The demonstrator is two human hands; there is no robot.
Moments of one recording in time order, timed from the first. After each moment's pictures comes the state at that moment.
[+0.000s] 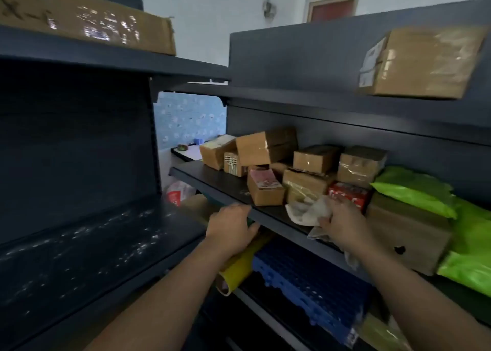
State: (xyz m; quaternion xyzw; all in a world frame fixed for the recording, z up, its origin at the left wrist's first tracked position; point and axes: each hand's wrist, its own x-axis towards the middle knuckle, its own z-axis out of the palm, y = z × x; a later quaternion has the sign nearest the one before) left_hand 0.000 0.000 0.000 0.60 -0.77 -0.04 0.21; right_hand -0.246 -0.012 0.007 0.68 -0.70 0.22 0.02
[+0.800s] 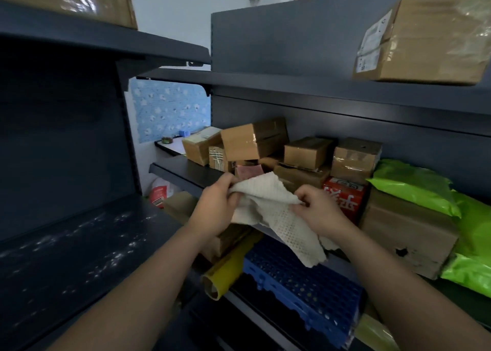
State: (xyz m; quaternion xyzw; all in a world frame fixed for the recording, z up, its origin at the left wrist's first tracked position) left_hand 0.010 -0.040 0.015 0.49 -0.74 -0.13 0.44; right_hand -0.210 -0.030 0.027 0.70 -0.62 0.32 -0.16
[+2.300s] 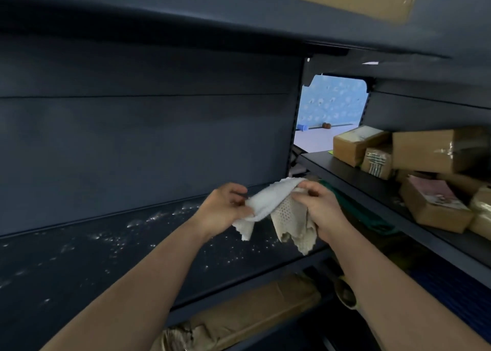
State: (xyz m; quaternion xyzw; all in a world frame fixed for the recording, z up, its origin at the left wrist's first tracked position) left_hand 0.308 0.072 0.001 0.67 -0.50 -0.31 0.44; right_hand 0.119 -0.044 -0.012 0.56 -0.42 0.44 -0.56
